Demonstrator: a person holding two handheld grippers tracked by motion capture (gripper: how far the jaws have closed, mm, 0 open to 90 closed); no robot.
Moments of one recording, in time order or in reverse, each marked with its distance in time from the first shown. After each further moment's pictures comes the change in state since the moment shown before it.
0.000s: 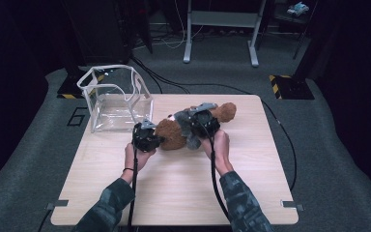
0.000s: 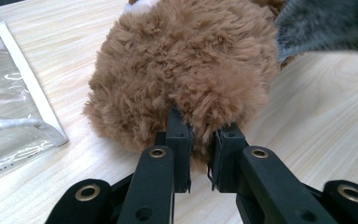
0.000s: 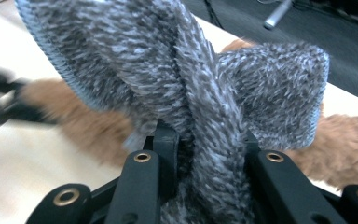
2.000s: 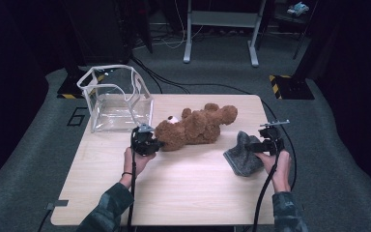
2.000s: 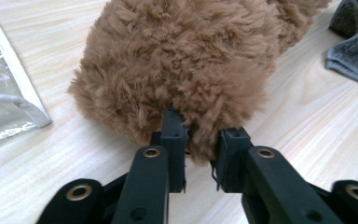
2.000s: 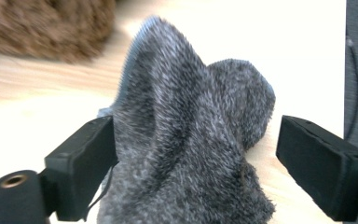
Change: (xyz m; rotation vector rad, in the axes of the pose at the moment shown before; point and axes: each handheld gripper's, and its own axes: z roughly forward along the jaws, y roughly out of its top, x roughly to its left) left arm -0.001 -0.013 -0.003 0.008 -0.041 -0.031; right arm -0.154 -0.128 -0.054 0.218 -0.035 0.340
